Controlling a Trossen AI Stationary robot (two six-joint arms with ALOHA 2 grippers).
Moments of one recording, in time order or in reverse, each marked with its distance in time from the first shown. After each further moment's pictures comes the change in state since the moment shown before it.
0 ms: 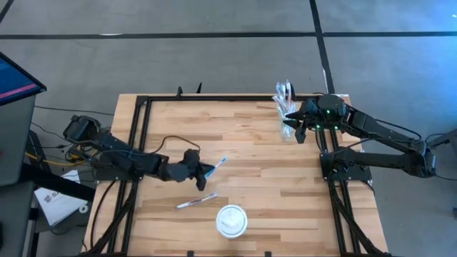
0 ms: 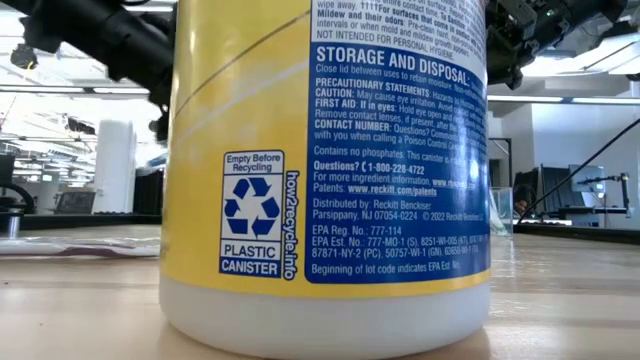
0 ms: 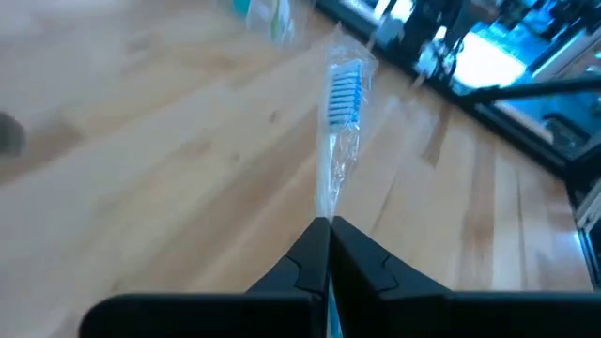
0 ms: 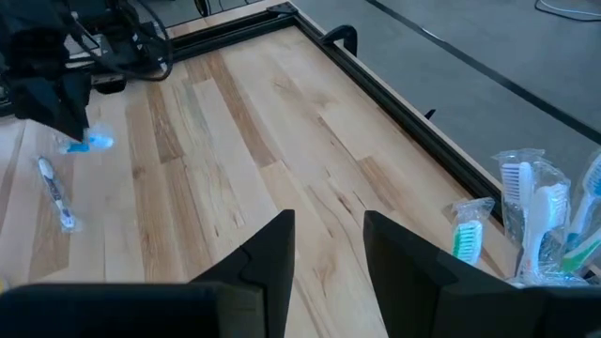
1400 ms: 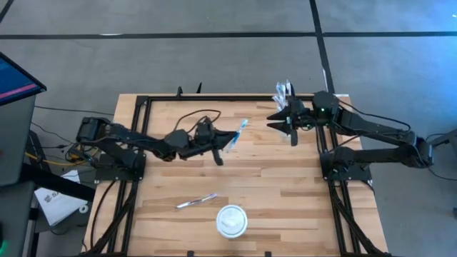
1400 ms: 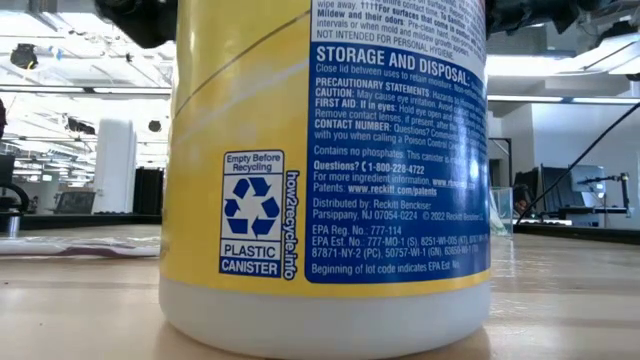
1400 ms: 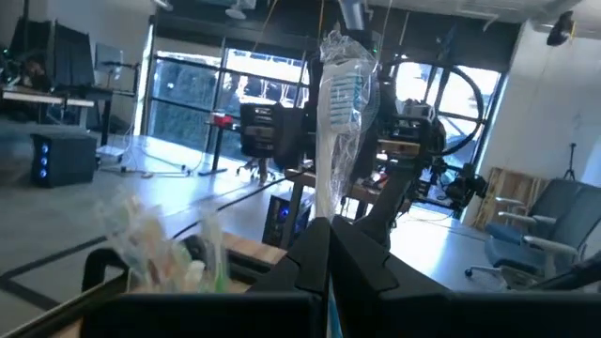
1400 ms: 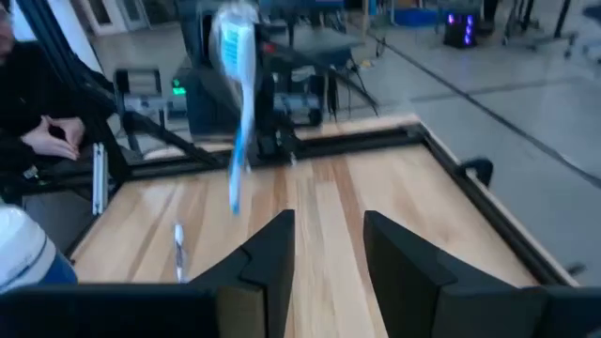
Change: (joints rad) left arm 0.299 0.146 0.195 0.705 0.230 0.624; right arm 0.070 0.152 -0.001 0.444 -0.293 -0.027
